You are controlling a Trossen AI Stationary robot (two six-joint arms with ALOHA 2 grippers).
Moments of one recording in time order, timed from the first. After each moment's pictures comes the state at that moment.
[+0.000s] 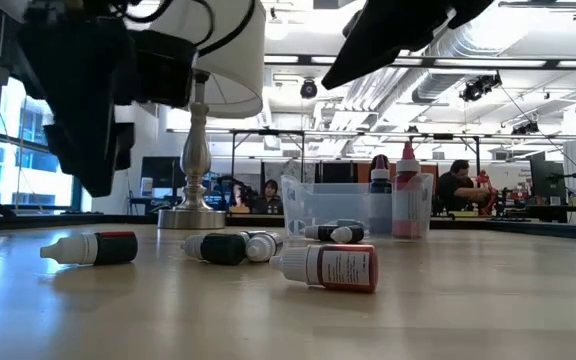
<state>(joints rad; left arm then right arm) -0.36 1.54 0.83 -0.20 0.23 -0.89 0.31 1.58 1.10 -0.27 0.29 0.00</state>
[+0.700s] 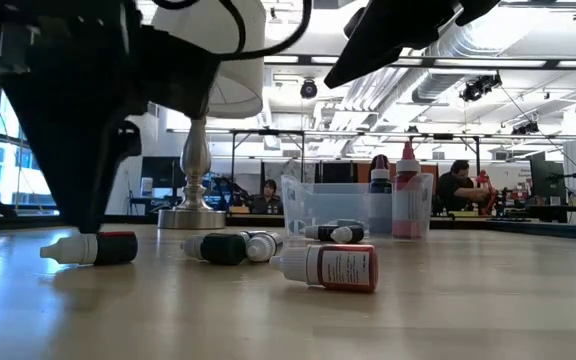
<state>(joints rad) -0.44 1.80 1.19 -0.68 0.06 -0.82 0.32 1.58 1.10 -0.28 0.28 0.00</state>
